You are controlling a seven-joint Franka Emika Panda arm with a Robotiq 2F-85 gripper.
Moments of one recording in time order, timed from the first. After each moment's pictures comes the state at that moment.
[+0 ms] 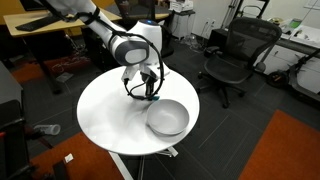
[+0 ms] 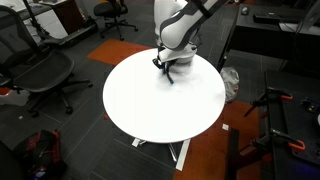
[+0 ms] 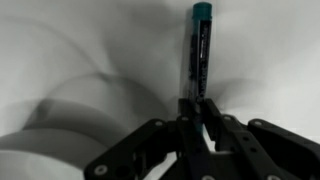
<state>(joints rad) -0.02 0.81 -0.13 -1.67 0.10 2.51 0.60</state>
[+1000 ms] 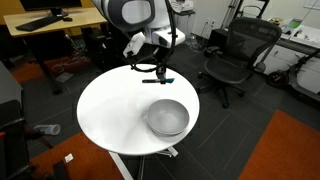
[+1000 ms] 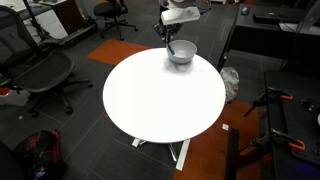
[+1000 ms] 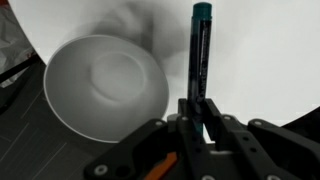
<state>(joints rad) 0.03 0.57 -0.26 -1.73 0.07 2.45 0.60</state>
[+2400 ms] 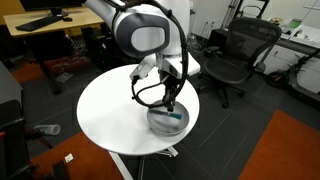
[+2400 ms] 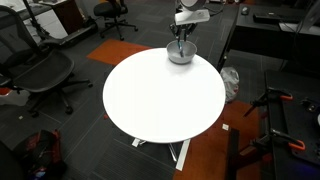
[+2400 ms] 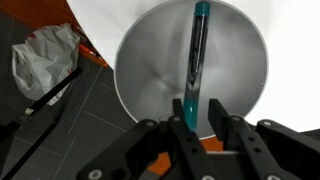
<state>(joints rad) -0.08 0.63 -0.30 -1.74 0.06 2.45 0.66</state>
